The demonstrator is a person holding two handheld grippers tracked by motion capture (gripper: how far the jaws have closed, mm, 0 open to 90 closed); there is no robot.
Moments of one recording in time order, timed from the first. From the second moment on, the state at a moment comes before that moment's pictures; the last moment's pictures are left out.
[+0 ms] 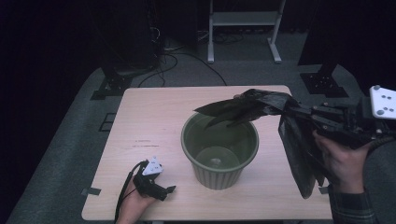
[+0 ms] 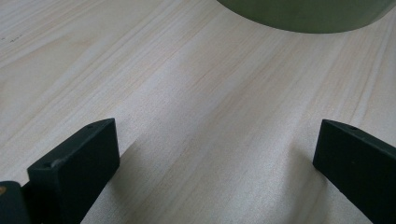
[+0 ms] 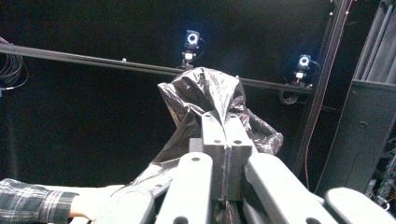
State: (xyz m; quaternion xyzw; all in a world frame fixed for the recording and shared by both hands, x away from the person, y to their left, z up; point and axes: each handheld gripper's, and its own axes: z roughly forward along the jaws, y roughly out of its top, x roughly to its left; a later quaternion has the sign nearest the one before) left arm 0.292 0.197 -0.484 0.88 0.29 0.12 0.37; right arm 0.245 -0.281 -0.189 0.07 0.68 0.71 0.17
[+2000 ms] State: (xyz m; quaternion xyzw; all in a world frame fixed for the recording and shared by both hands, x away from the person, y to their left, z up) left arm 0.292 0.197 -0.484 0.88 0.28 0.12 0.37; right arm 0.355 -0.216 -0.283 0.20 0.77 0.59 0.14
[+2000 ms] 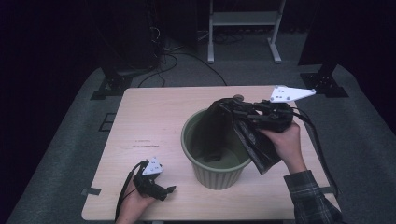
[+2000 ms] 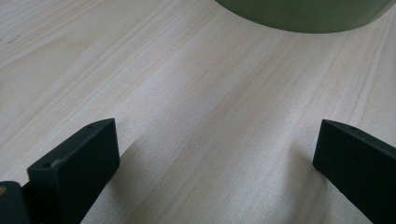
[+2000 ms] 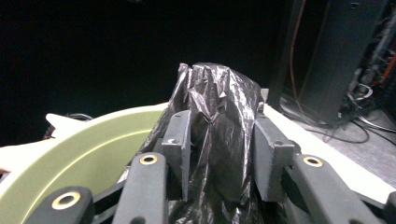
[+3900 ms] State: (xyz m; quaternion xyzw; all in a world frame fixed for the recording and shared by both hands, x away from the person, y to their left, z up) left arm 0.363 0.078 -0.286 0.84 0.06 0.08 0.53; right arm 0.351 -0.219 -0.293 0.17 0.78 0.60 0.07
